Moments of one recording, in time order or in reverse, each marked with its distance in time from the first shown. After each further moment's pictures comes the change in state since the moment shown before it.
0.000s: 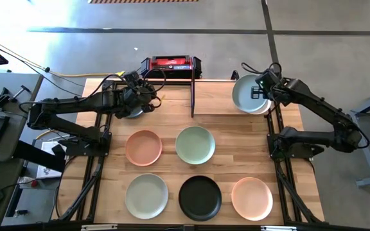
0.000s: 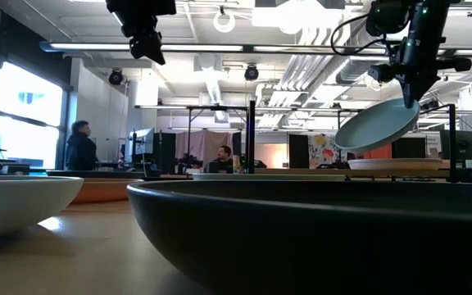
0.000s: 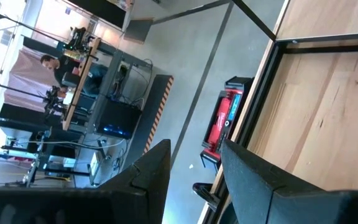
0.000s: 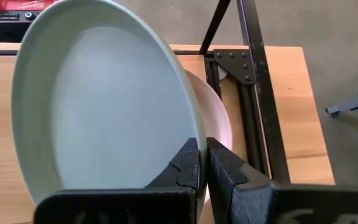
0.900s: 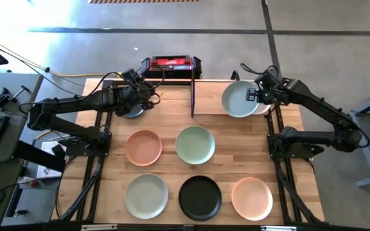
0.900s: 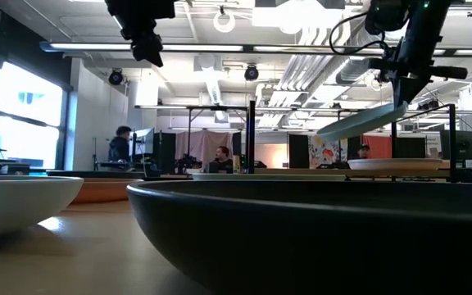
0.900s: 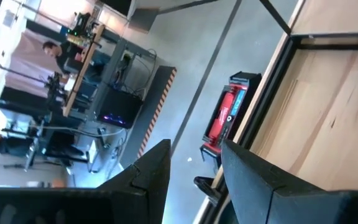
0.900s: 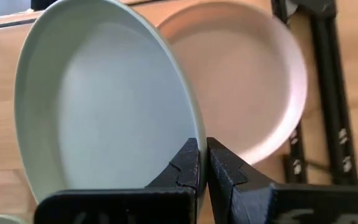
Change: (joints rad) left arm 0.039 0.000 0.000 -0.004 -0.002 -0.053; right arm 0.034 -0.001 0.000 0.006 -0.284 0.158
